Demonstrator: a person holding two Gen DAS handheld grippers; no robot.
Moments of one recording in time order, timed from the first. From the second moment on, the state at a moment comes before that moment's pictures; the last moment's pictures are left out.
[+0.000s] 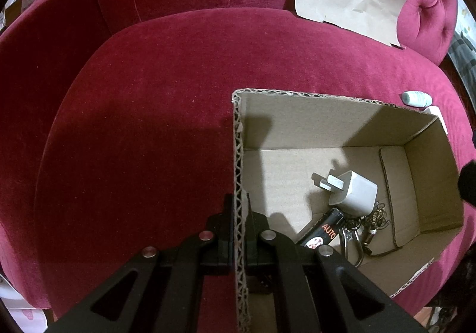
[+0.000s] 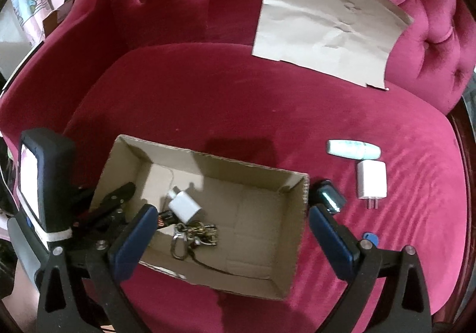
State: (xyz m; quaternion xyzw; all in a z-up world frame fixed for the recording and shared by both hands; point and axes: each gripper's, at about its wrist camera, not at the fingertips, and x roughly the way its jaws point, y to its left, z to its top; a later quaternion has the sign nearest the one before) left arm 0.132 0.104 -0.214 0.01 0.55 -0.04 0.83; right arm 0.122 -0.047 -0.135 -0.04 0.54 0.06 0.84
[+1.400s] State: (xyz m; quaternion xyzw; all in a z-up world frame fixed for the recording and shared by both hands) left arm 0.129 0.104 -0.215 0.02 0.55 -0.04 0.83; right arm 0.102 -0.222 -0.187 0.05 0.58 -0.09 0.81
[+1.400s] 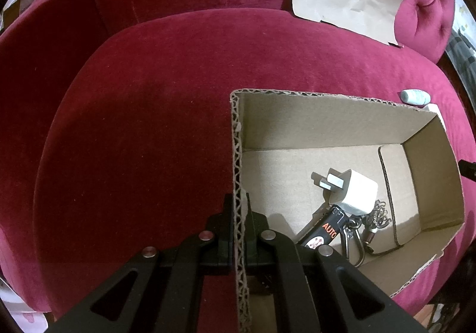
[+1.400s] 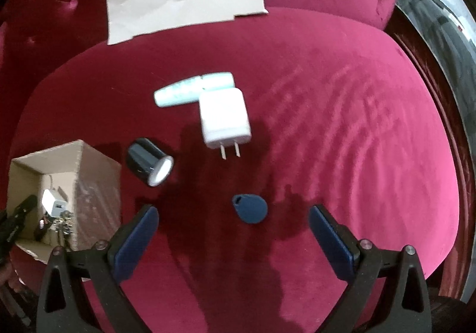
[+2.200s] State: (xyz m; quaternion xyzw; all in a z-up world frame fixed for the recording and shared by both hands) left arm 0.128 0.100 -0.215 0.02 0.55 -0.04 0.83; right arm 0.105 -0.237 -0.246 0.06 0.60 -0.11 0.79
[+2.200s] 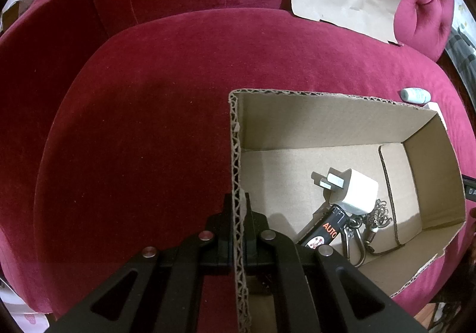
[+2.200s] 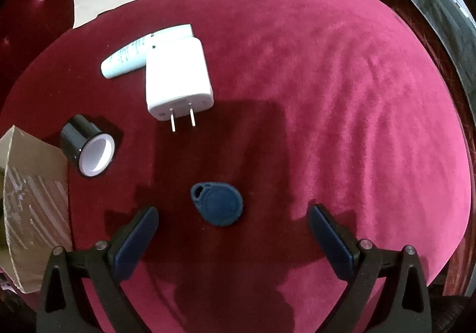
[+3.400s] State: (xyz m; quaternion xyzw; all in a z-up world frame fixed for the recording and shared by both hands) left arm 0.127 0.099 -0.216 0.03 0.55 -0.04 0.84; right arm 0.095 -0.230 -0.215 0.04 0.59 -0.14 0.80
